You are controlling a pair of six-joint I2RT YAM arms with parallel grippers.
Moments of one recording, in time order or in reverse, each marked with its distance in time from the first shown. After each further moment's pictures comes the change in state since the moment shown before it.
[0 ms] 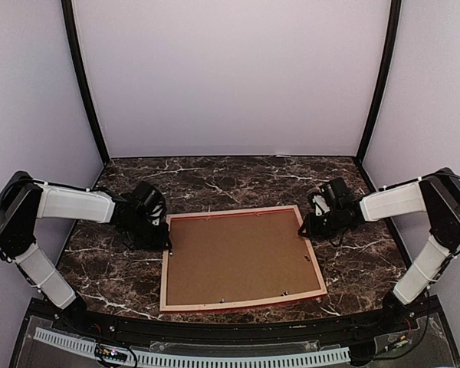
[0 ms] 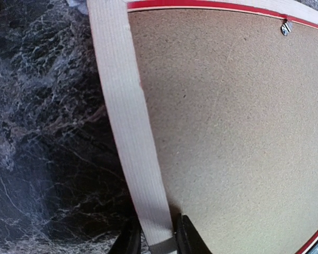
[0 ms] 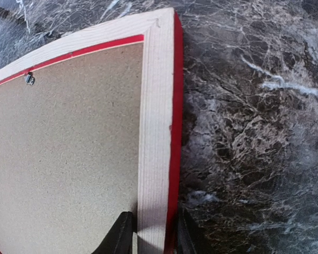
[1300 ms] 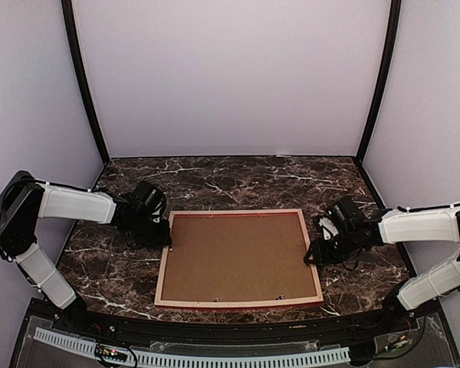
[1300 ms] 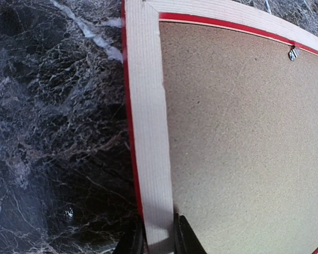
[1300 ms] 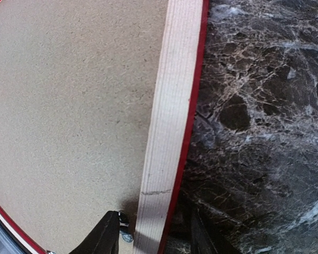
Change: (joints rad) left arm 0.000 0.009 -0.005 0.073 -0.072 -0.046; right arm 0.130 -0.301 -0.196 -0.230 0.007 0.058
